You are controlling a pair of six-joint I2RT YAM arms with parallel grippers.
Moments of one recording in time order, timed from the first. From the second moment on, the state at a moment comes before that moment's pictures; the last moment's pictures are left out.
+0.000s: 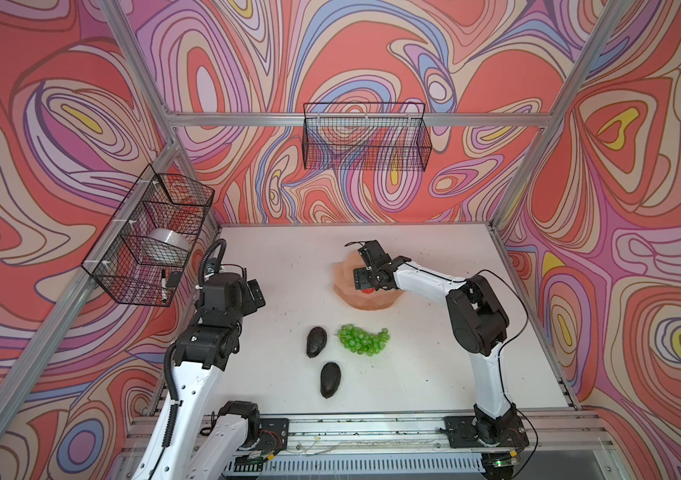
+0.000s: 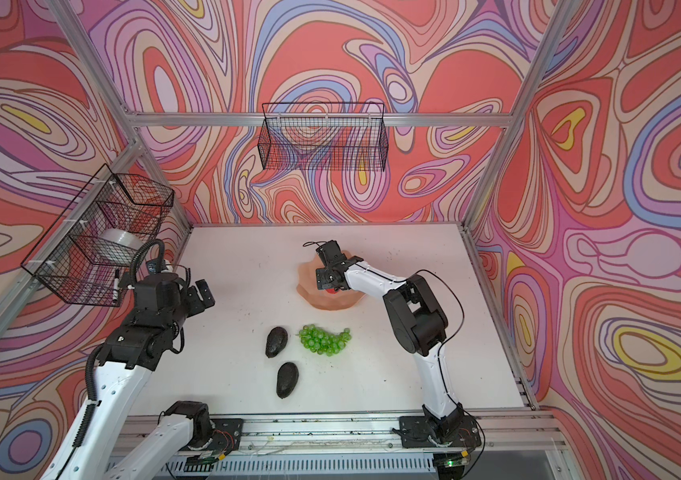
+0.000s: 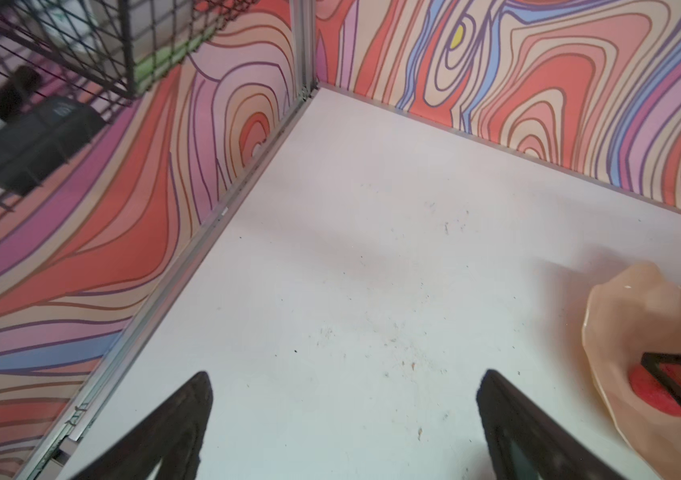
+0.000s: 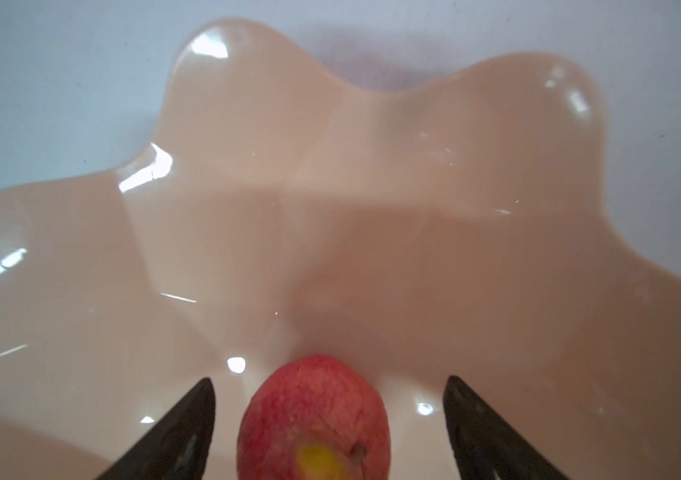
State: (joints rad) left arm -0.10 0.83 0.95 -0.77 -0.31 -0.40; right arm 0.59 2.07 1.56 -0.45 0.16 0.39
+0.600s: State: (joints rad) left arm -0.66 0.79 0.74 -0.95 0.00 -0.78; right arm 0.58 1.45 0.98 -0.15 0.30 0.60
